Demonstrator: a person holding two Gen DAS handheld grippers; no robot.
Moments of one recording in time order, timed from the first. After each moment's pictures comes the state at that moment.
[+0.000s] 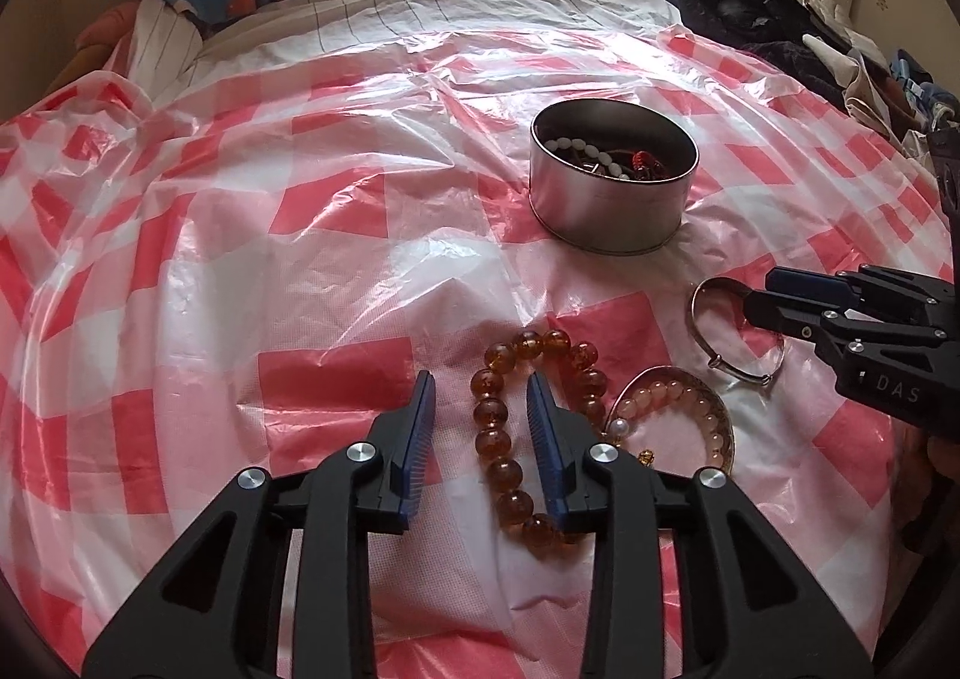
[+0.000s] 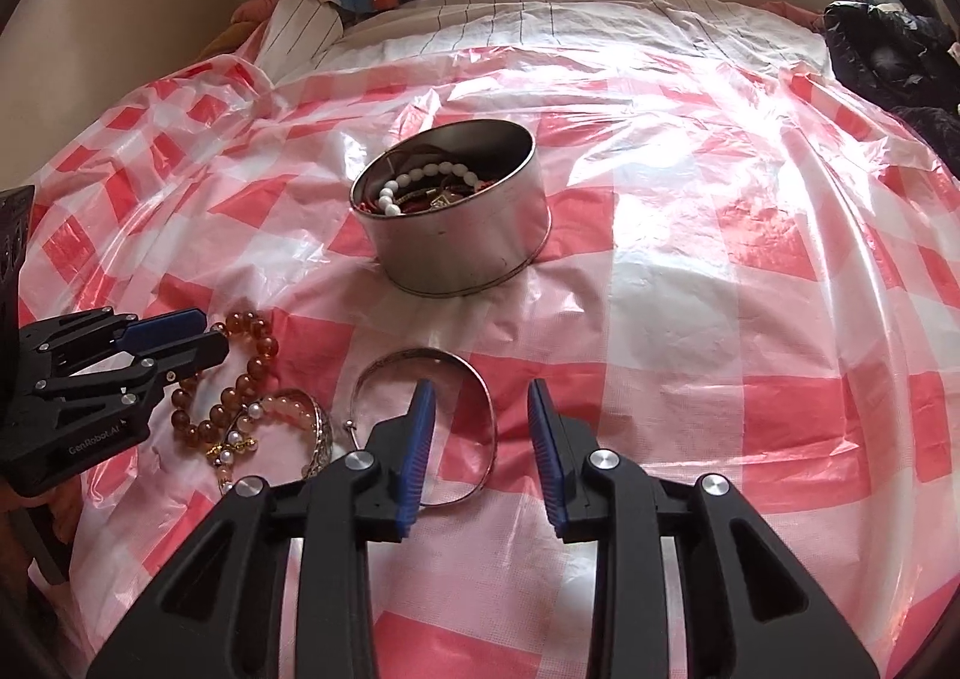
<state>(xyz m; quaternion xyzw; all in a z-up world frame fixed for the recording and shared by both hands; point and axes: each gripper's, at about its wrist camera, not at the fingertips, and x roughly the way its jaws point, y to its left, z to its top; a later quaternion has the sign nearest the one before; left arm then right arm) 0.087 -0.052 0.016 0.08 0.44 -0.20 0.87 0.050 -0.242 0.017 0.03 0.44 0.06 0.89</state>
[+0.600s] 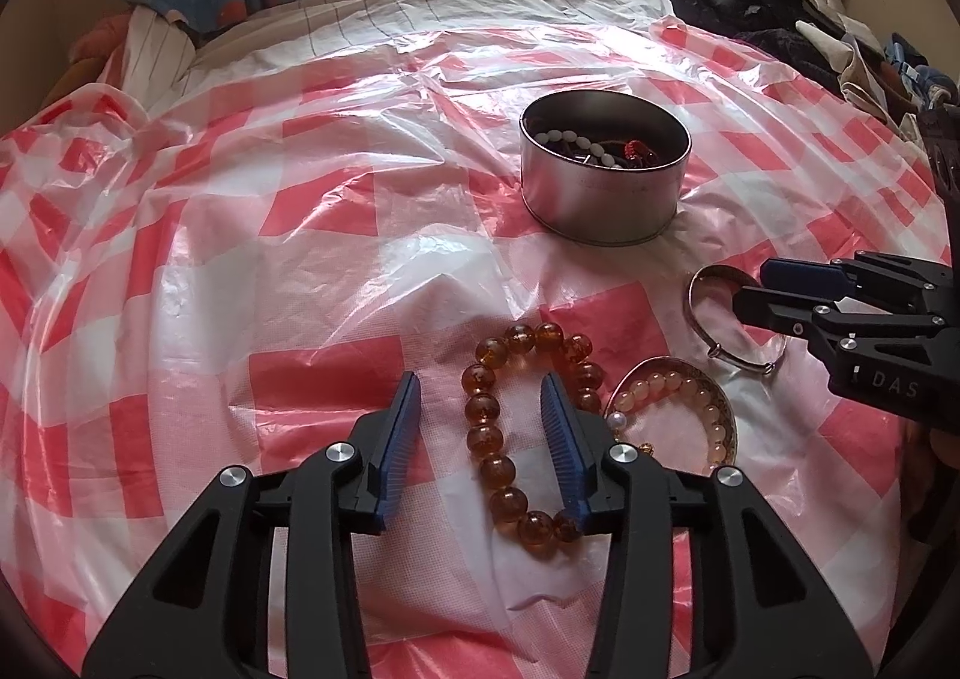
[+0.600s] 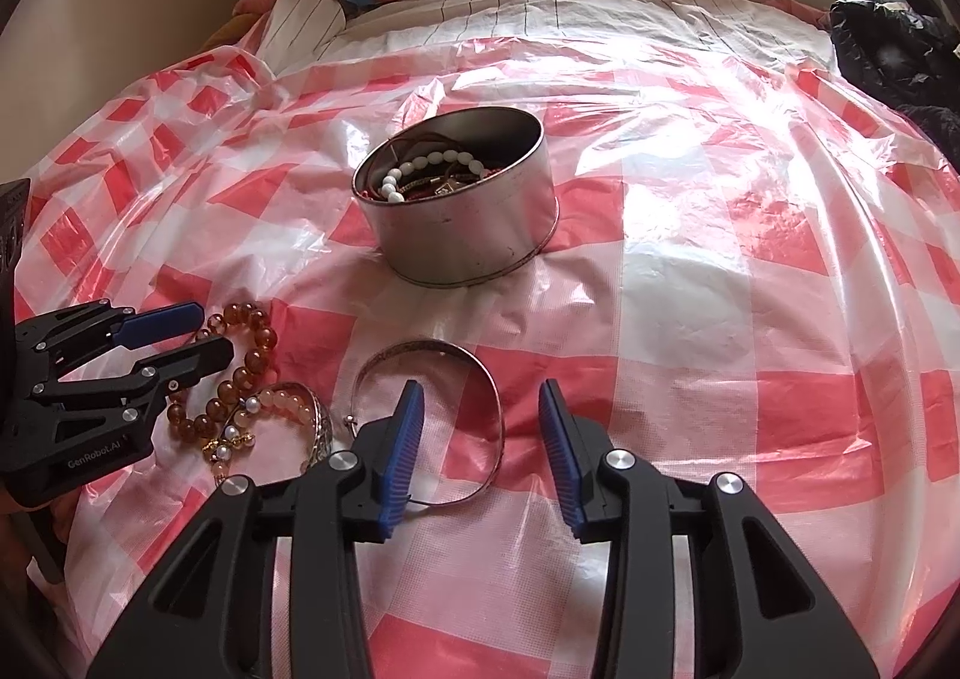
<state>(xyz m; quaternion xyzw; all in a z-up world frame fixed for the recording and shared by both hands) 0.083 -0.058 0.014 0.10 0.43 -0.20 0.87 0.053 -0.238 0.011 0.03 0.45 0.06 0.89</state>
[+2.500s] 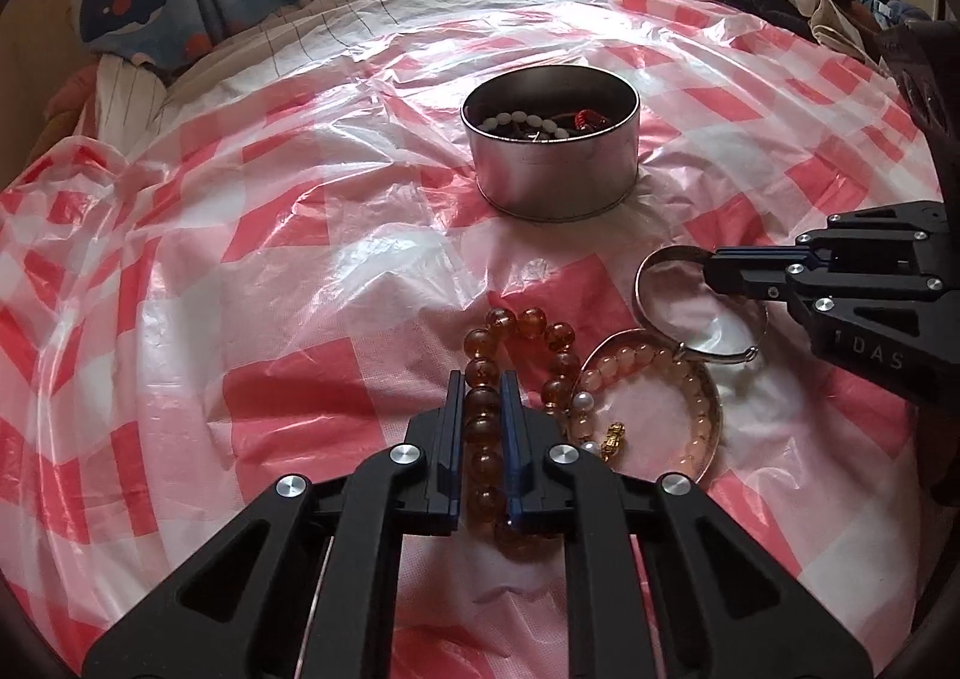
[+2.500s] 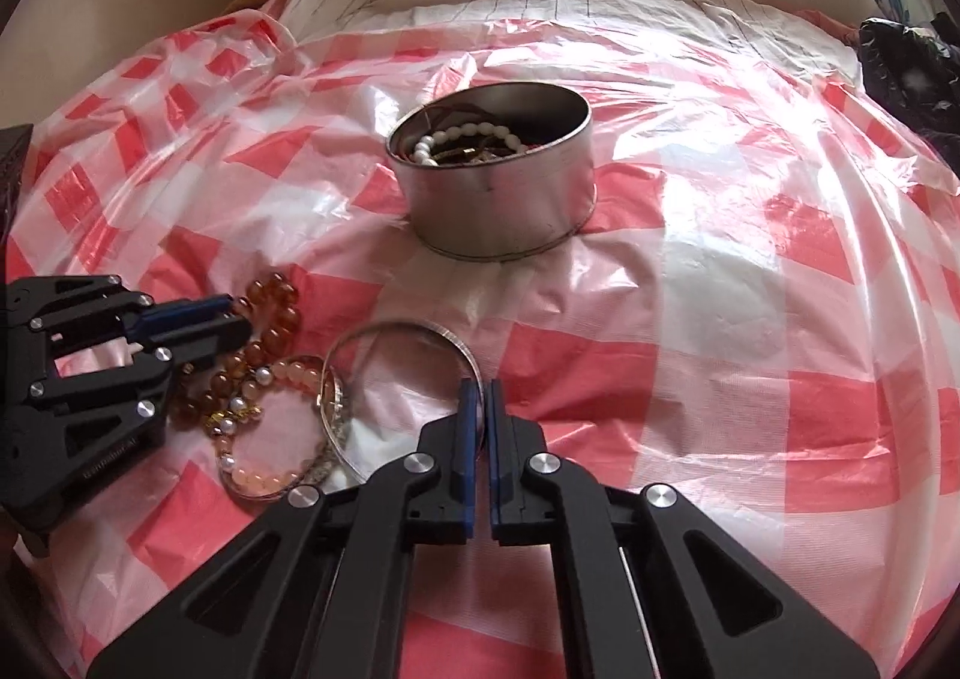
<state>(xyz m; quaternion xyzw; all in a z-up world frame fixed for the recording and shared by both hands) 0.072 -0.076 0.015 0.15 0.42 -0.22 0.86 0.051 -0.226 0.005 0.01 0.46 0.08 0.88</state>
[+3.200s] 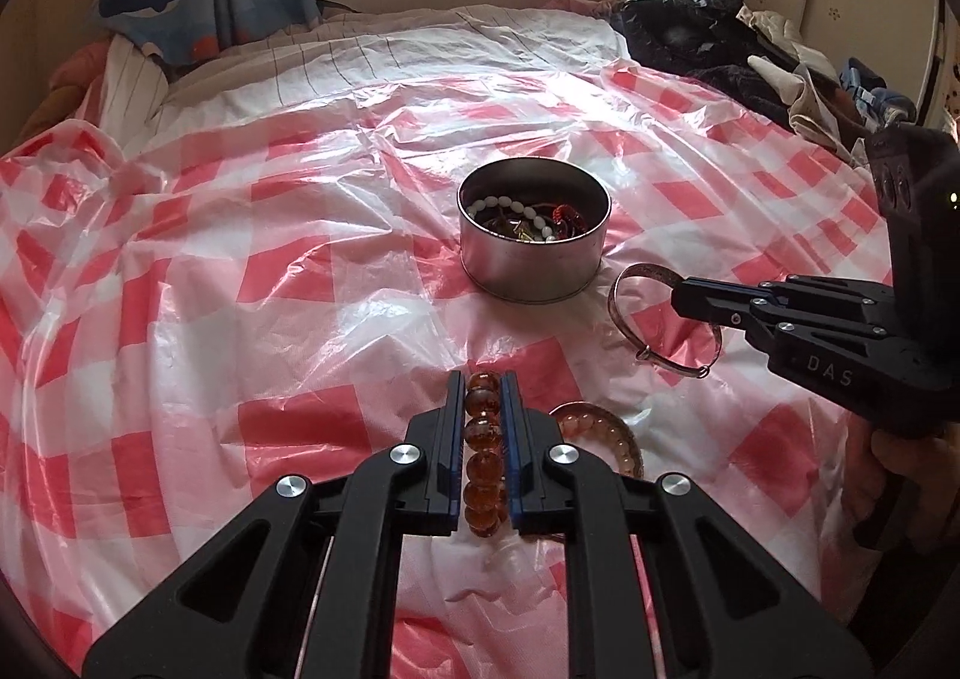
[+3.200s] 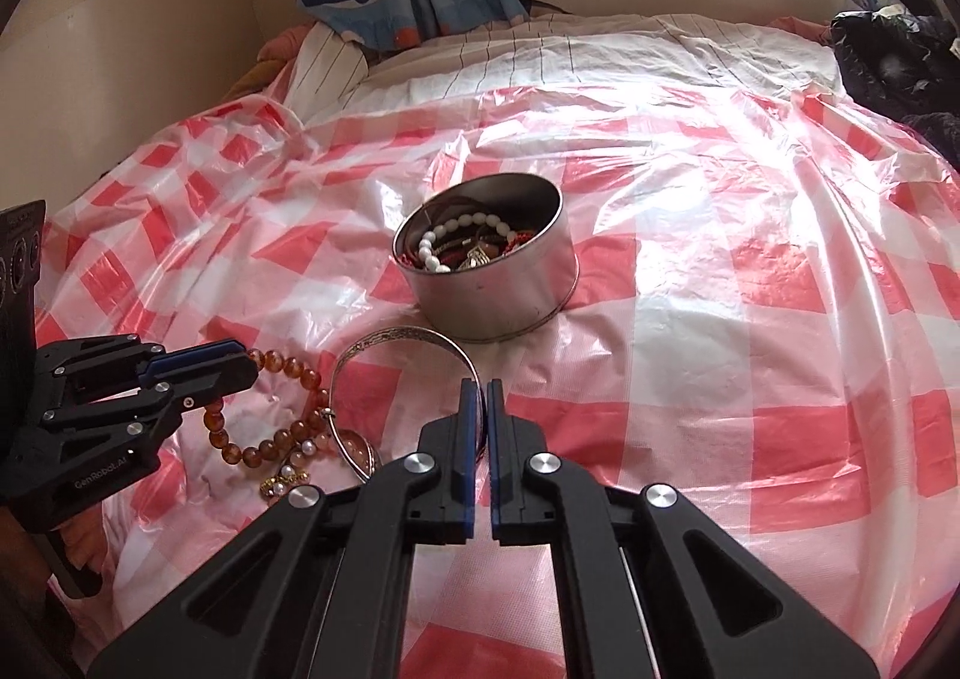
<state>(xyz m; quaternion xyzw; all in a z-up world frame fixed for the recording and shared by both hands) 0.070 -0.061 0.055 0.07 0.40 -0.26 0.88 0.044 -0.243 0.038 0.07 0.40 0.08 0.91</state>
